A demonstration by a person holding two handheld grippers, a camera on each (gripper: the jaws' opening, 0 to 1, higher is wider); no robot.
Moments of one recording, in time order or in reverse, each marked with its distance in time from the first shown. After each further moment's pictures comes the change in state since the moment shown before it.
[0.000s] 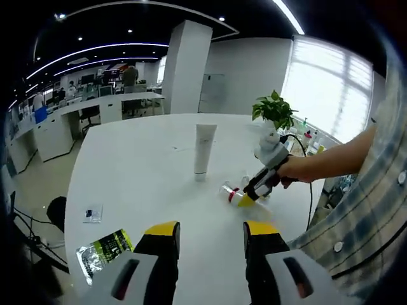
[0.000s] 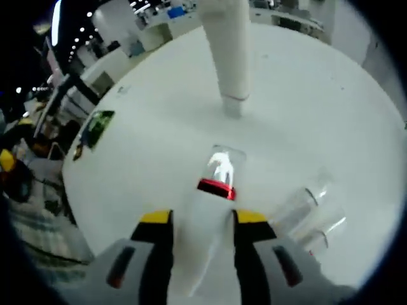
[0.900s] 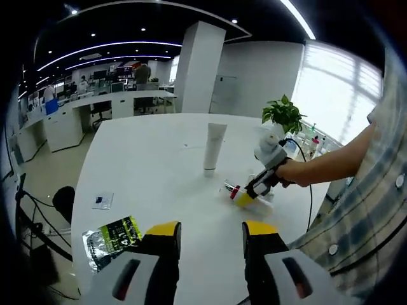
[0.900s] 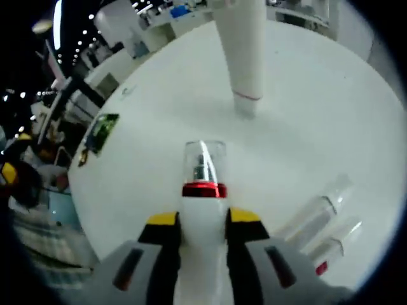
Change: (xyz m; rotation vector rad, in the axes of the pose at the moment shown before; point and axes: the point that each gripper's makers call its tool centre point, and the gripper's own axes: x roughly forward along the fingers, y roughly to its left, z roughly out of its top) left arm -0.018 0.003 -0.015 -0.066 -0.010 0.045; right arm -0.005 0.014 0.018 0.090 -0.093 0.128
